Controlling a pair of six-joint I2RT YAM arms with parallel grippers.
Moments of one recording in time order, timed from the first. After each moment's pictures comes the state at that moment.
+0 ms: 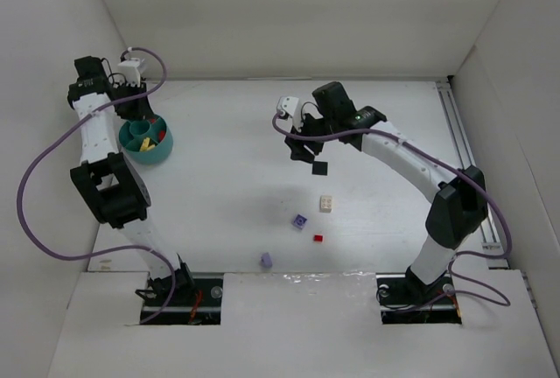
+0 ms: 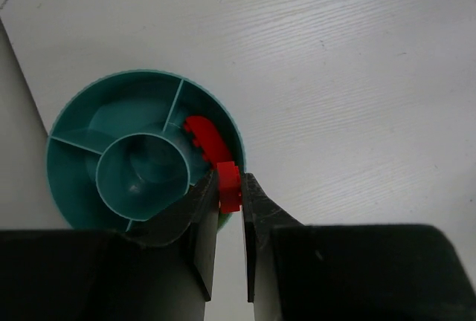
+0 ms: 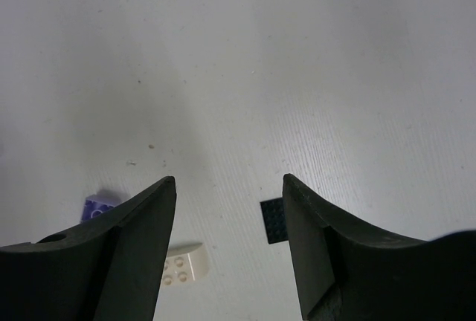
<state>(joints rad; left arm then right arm) 0.39 1.90 1.86 -0.95 0.55 0.45 0.62 1.72 1.55 -0.61 -0.43 -0.49</state>
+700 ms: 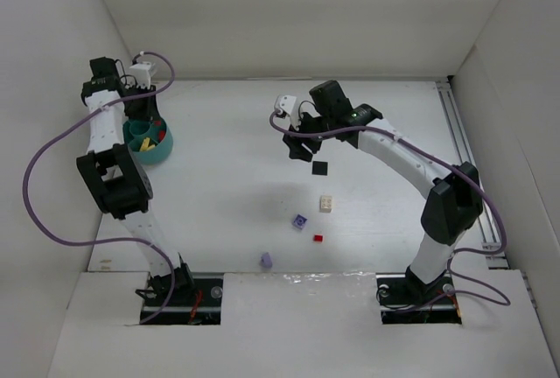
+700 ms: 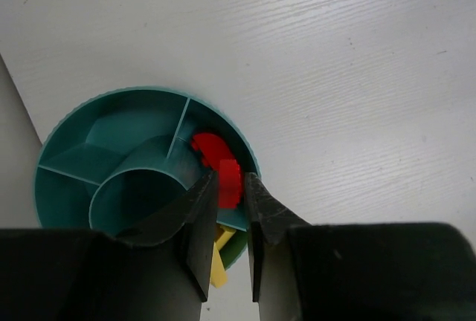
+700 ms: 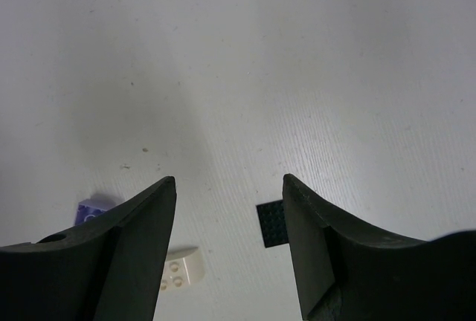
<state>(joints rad) 0.34 1.99 1.88 -0.91 0.47 0.45 0.62 1.76 1.59 -0.63 -0.42 -0.49</state>
